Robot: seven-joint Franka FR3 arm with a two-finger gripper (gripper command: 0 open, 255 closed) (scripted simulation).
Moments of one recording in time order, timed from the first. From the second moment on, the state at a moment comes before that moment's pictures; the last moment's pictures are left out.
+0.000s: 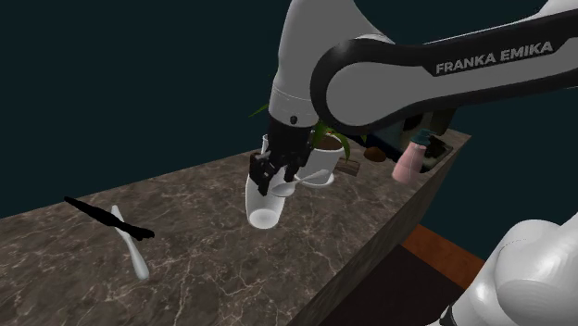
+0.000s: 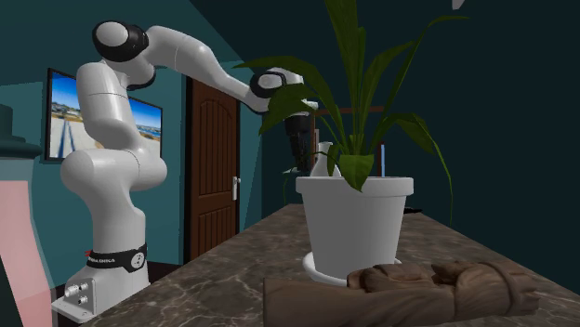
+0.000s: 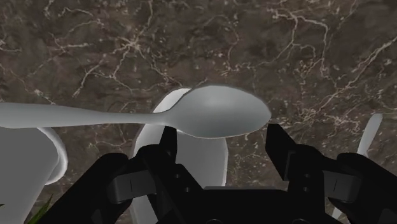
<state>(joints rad) 0.03 -0.33 0.50 -2.22 0.06 2.06 0.48</state>
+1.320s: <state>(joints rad) 0.02 -0.33 0.48 -1.96 0.05 1.79 0.46</state>
